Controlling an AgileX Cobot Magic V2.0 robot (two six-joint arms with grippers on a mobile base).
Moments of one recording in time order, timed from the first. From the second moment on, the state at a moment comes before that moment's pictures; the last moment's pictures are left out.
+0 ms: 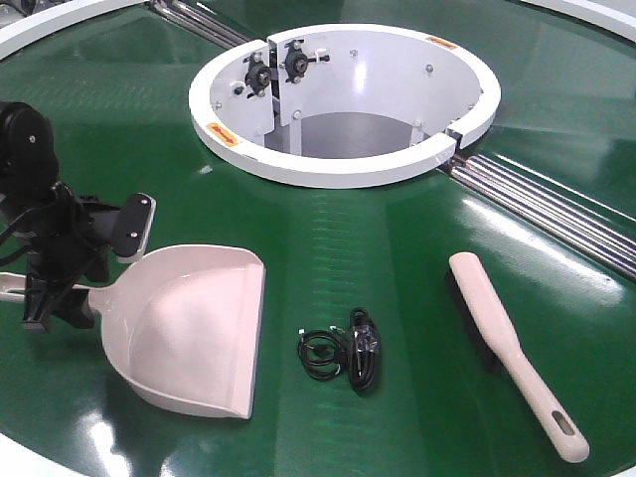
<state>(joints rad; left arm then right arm) -0.14 1.82 -1.38 -0.02 1.16 1.46 0.13 -0.01 0.03 -0.07 0.11 0.01</state>
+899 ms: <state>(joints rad) -0.14 1.92 -1.38 0.02 1.17 1.42 0.13 -0.01 0.03 -0.07 0.11 0.01</state>
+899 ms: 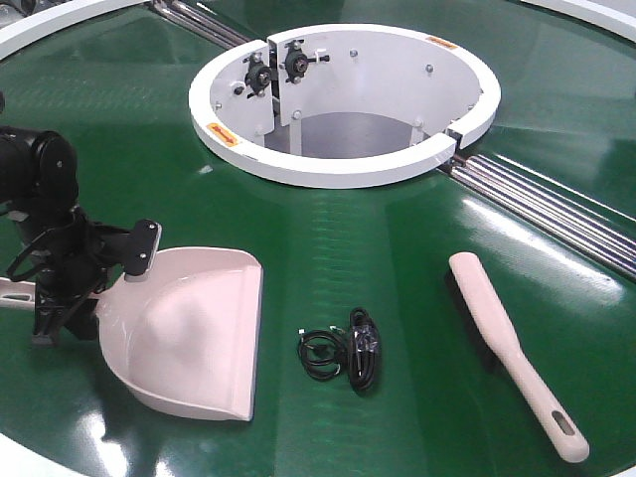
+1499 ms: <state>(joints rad) -0.18 1.84 -1.38 -0.03 1.18 1.41 0.13 -0.01 0.03 -0.07 0.11 0.01</state>
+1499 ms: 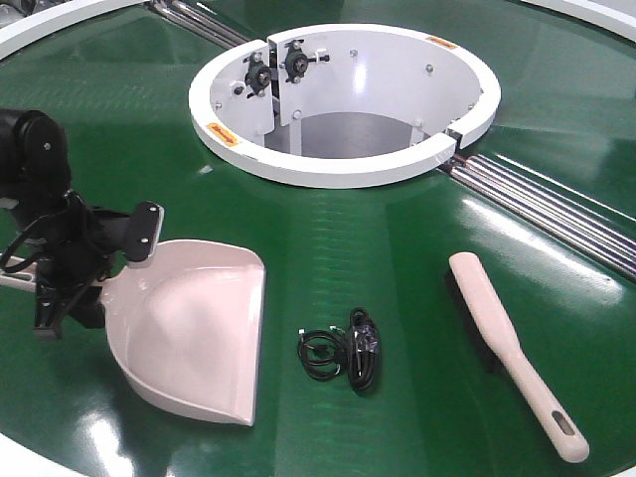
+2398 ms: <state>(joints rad) -0.22 1.84 -1.38 -0.03 1.17 1.33 0.13 -0.01 0.03 -0.07 0.11 0.01</state>
